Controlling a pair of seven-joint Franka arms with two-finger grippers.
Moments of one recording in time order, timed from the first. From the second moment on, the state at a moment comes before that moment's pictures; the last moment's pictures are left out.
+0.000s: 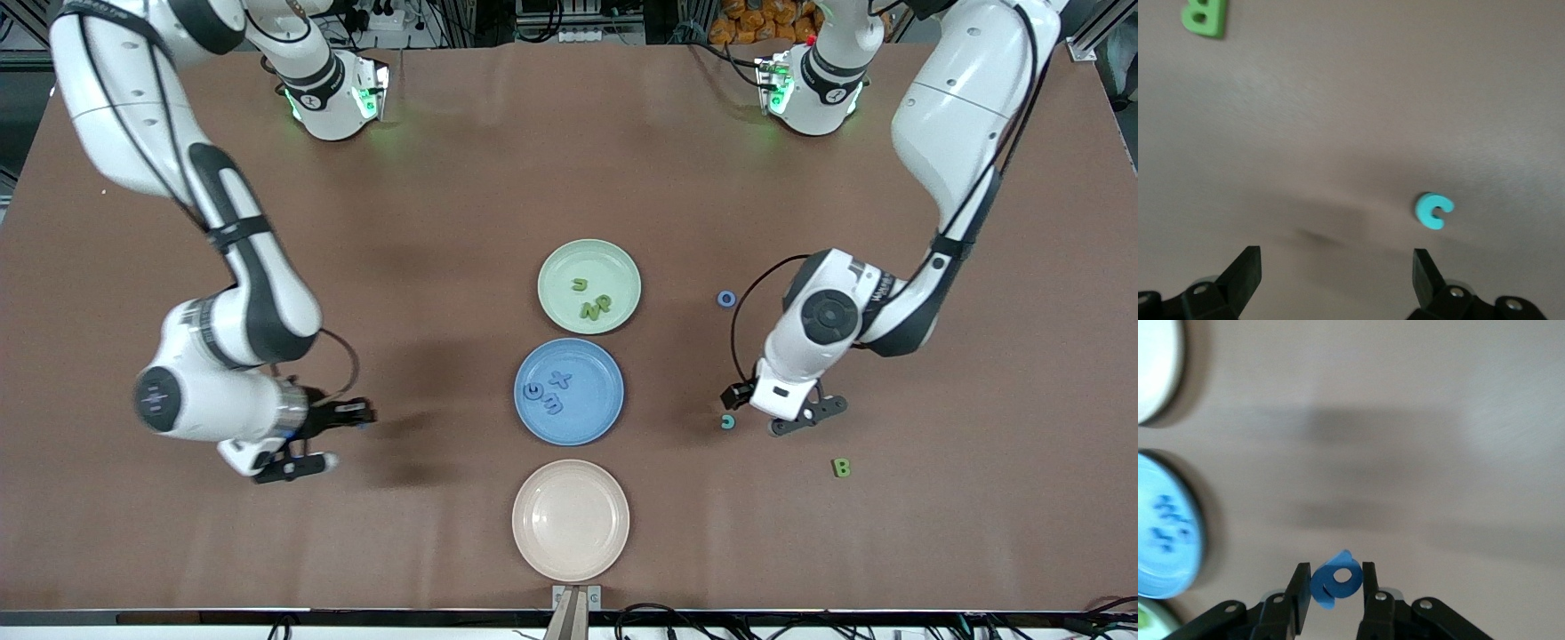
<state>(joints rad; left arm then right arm) 0.03 0.68 -0.38 -1.72 0.39 2.38 -0.86 0.02 0.76 0.25 -1.35 0.12 2.04 0.06</state>
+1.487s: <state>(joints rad) 0.11 0.85 -0.24 -1.38 0.30 2.20 -0.08 0.44 0.88 0.27 -1.38 0.12 2.51 0.95</state>
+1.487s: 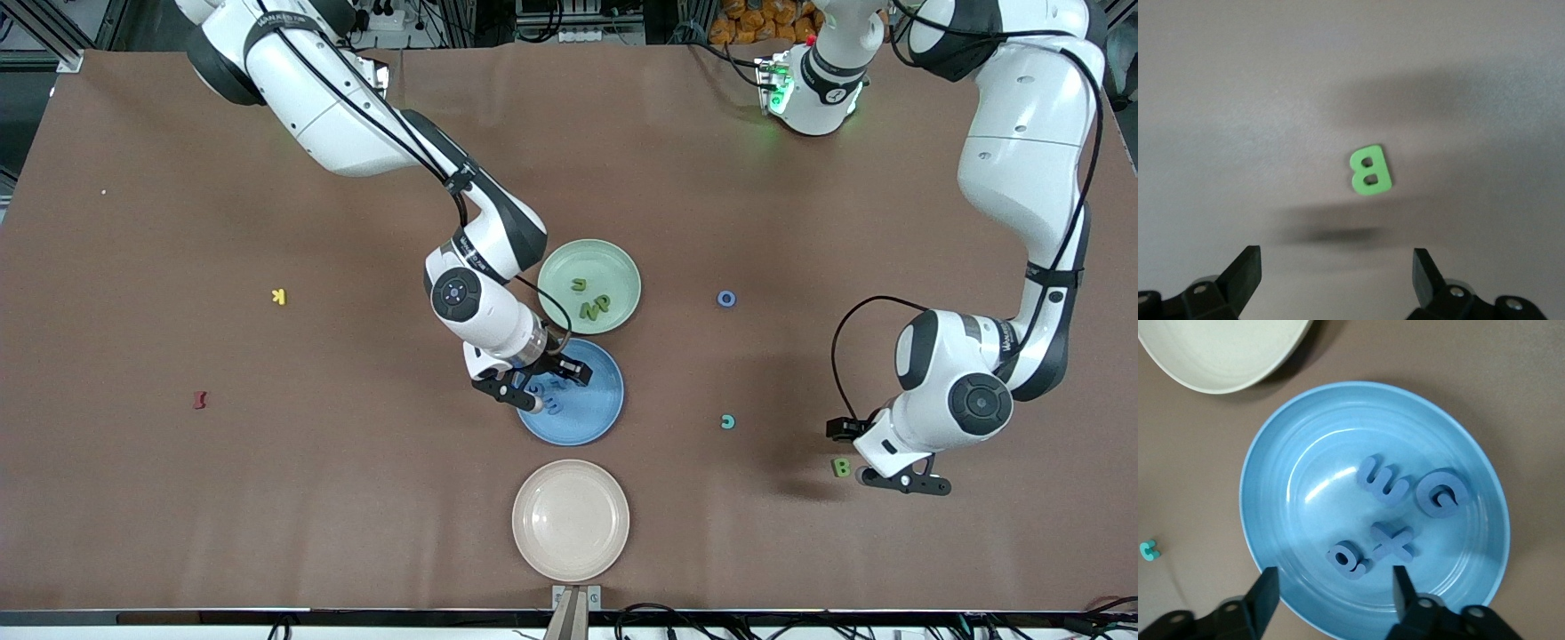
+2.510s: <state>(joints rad) 0.05 0.96 -0.24 -1.25 0.30 2.29 -0.07 0.26 0.43 0.22 -1.42 0.04 1.96 0.49</state>
